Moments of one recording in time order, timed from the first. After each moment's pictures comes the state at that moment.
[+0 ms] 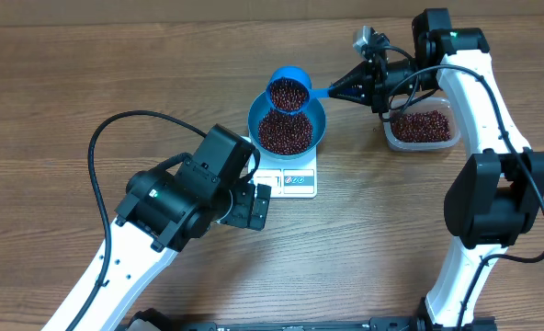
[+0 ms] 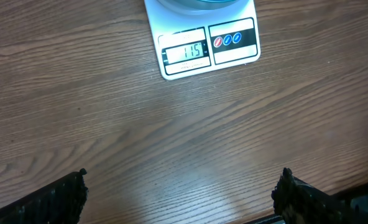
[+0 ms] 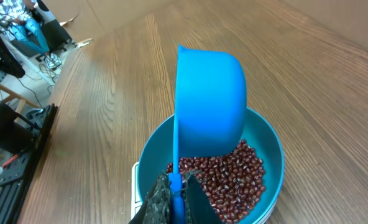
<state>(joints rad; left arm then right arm) -0.61 1.26 1.34 -1.26 -0.03 -0.39 0.03 2.12 1.92 -1.23 -1.18 -1.09</state>
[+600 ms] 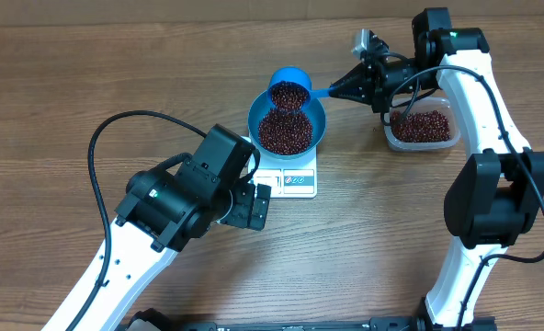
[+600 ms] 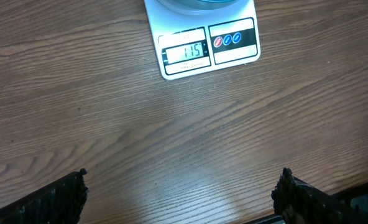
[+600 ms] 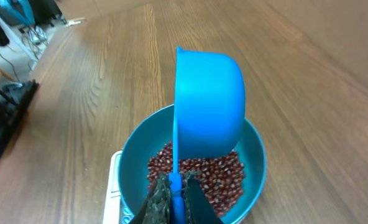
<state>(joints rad) -0.61 1.26 1.34 -1.26 -0.03 -0.39 0.03 2.12 1.92 -1.21 -1.15 -1.24</state>
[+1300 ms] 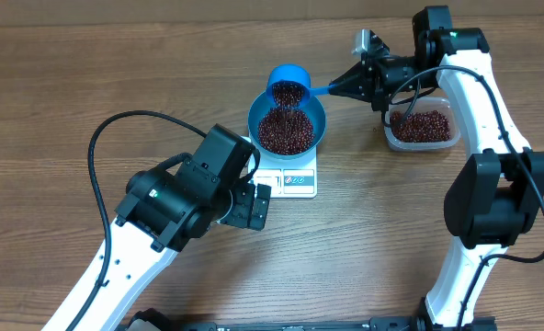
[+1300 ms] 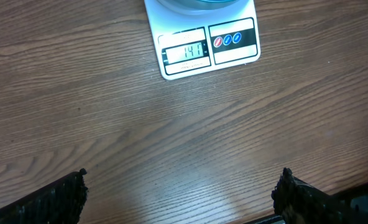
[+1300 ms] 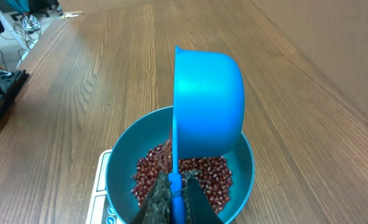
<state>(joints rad) -0.61 1.26 1.34 -1.26 -0.03 -0.39 0.03 2.12 1.92 -1.19 -1.17 -1.28</state>
